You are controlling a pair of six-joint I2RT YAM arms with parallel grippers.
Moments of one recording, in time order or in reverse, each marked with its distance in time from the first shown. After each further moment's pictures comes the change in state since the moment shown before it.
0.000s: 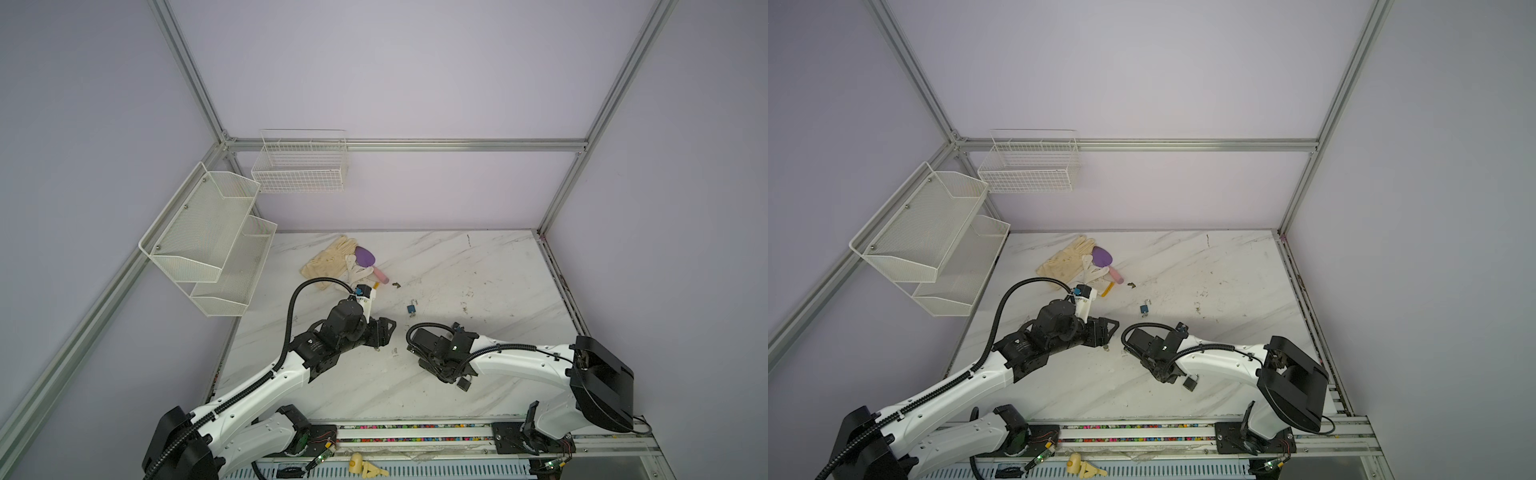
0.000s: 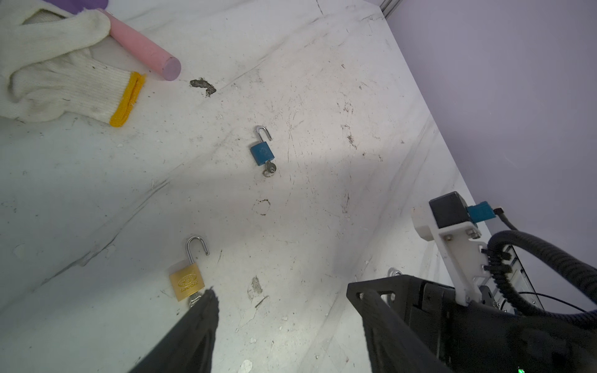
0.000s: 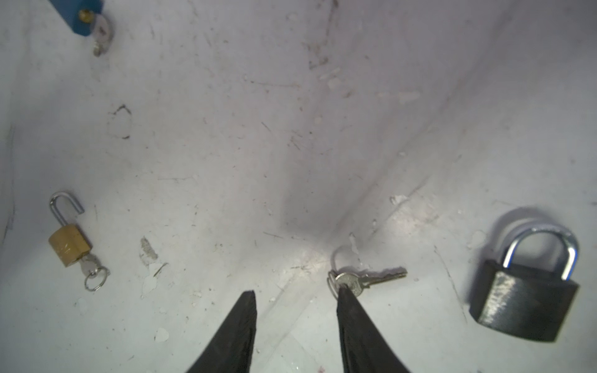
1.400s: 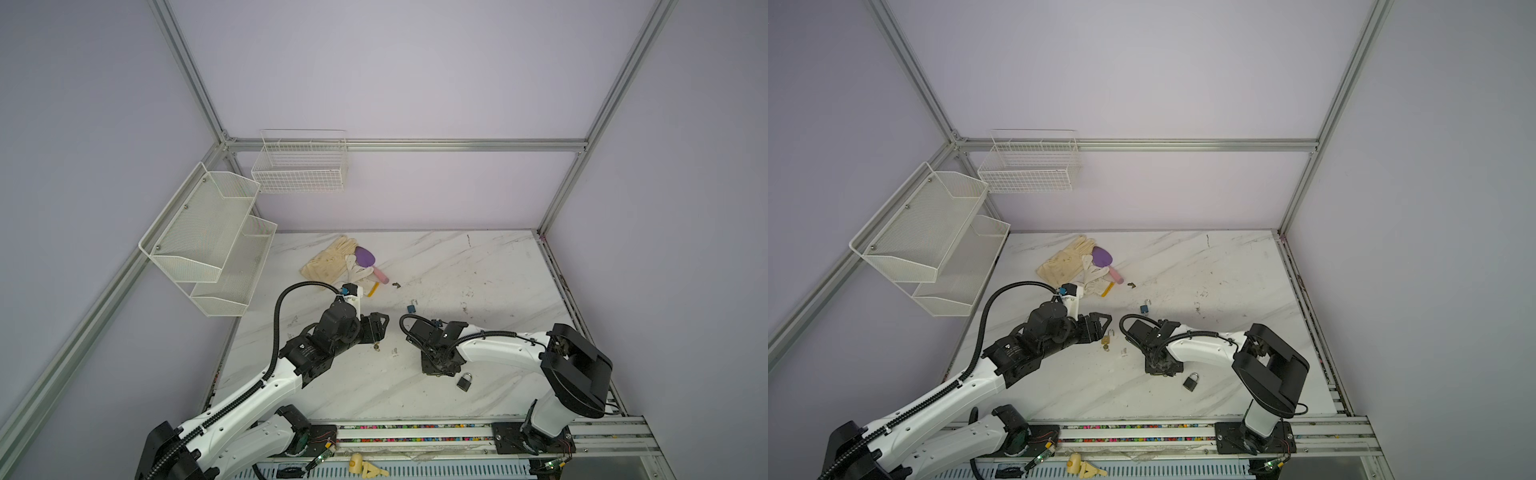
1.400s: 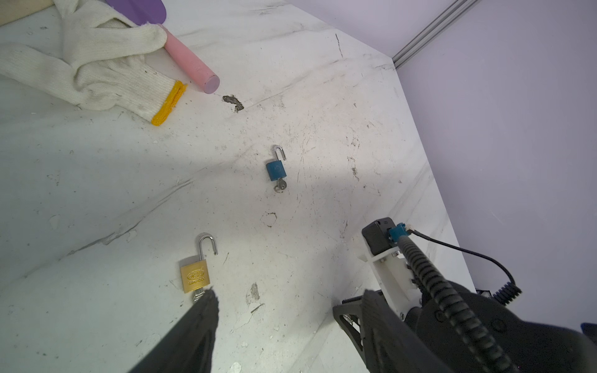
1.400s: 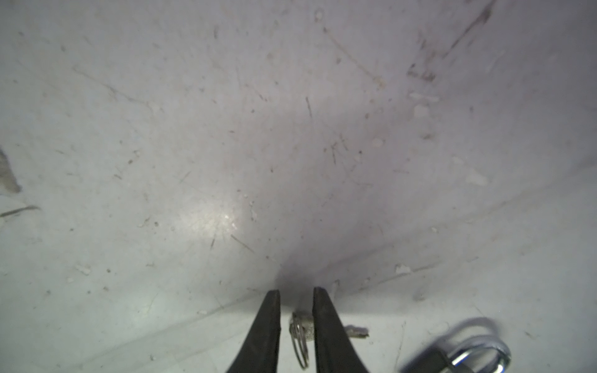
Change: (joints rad) left arm 0.015 -0.065 -0.013 -0.012 -0.066 -0.138; right arm -0.077 0.125 0.035 -0.055 -0.132 -0.548
